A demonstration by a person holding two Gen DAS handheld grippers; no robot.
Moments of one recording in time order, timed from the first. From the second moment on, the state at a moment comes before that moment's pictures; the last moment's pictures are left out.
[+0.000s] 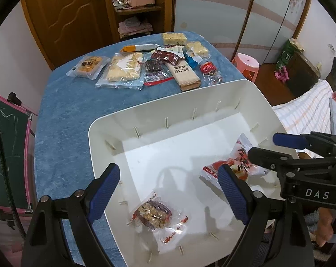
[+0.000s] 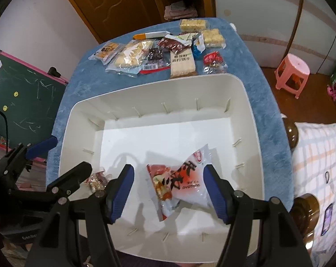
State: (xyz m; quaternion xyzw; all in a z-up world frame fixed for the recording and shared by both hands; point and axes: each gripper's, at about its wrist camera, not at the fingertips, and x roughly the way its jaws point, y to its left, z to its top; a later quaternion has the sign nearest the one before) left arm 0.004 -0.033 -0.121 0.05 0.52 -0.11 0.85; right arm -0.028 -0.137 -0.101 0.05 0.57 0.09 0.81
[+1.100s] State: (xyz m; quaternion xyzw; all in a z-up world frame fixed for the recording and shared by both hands) left arm 0.231 -0.090 -0.024 0.06 0.46 -0.06 0.88; right arm 0.186 -0.225 0.028 -0.05 0.46 0.01 0.89
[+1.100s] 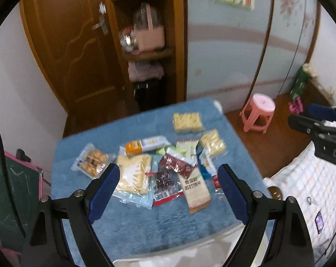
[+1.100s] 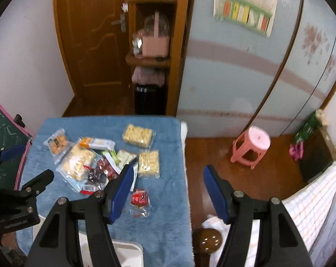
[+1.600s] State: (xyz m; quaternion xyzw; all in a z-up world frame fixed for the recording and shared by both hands) left arm 0.292 -0.121 -0.219 0.01 0.63 -0.03 0.77; right arm 0.227 -0.230 -0.140 0.02 0.60 0.03 0.80
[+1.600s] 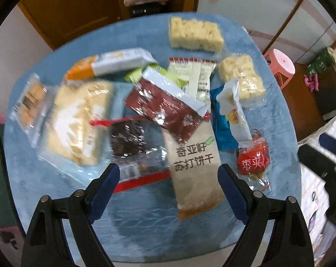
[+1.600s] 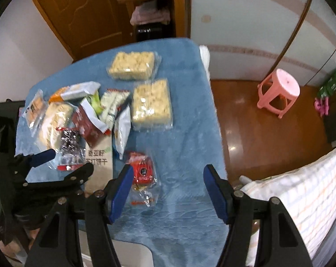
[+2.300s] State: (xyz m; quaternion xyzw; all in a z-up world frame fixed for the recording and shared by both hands) left arm 0.302 -0.147 -0.260 0.00 0.68 -0.03 0.73; right arm 0.236 -0.246 -0.181 0.07 0.63 0.05 0.77
